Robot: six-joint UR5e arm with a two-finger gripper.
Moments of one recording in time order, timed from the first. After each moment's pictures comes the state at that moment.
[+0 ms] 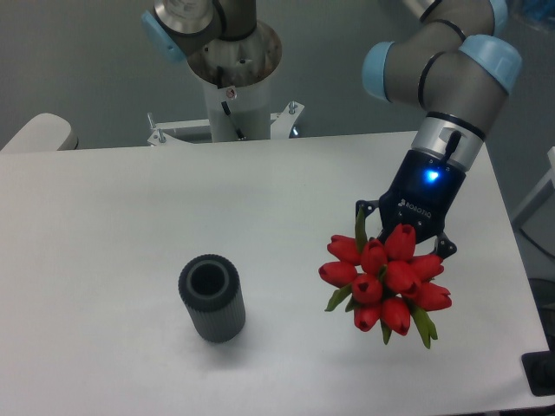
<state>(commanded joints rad) 2.76 -1.95 -1.51 -0.78 0.57 0.92</state>
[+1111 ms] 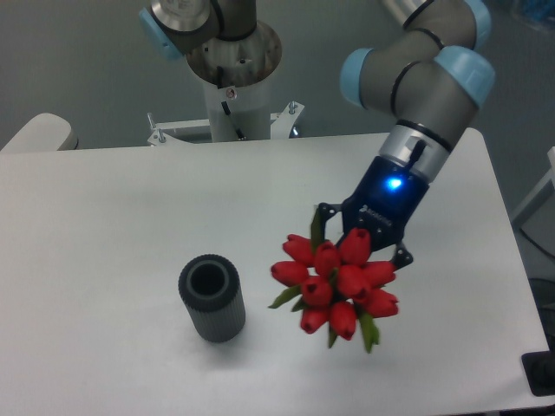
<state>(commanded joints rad) 2.66 -1.92 -1.56 -0.76 0.52 0.86</state>
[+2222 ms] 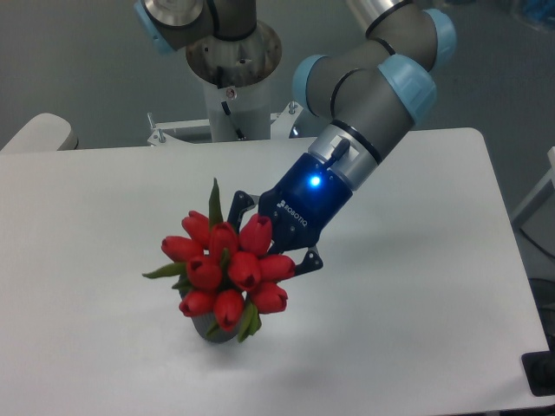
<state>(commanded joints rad) 2.58 -1.92 -1.54 -0.72 0.26 0.92</state>
